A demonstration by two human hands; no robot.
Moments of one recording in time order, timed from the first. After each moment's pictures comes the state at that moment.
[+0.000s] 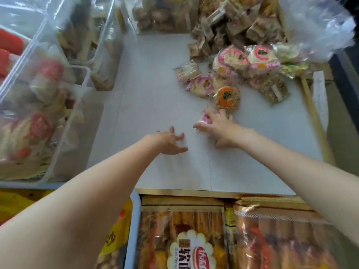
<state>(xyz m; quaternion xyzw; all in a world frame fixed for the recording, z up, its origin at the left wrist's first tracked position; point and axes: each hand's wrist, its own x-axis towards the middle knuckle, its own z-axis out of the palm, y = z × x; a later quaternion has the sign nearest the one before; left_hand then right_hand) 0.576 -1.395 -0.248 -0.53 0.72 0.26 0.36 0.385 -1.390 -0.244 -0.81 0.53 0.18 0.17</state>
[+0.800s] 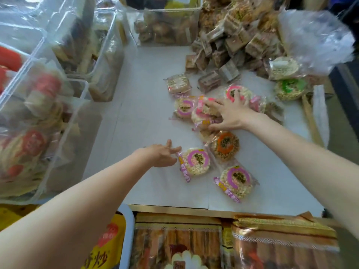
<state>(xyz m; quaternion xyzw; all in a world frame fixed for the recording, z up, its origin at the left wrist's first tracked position) 0.581 -1.403 -0.244 -0.52 0.72 0.30 0.35 0.352 -1.458 -0.214 -0.77 0.60 0.15 0.19</state>
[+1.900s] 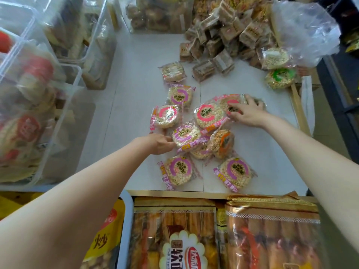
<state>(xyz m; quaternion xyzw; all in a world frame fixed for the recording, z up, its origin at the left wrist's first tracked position) 0.577 -1.395 -0.239 -0.54 0.71 0.35 0.30 0.284 -1.434 -0.253 -0.64 0.71 0.11 0.27</state>
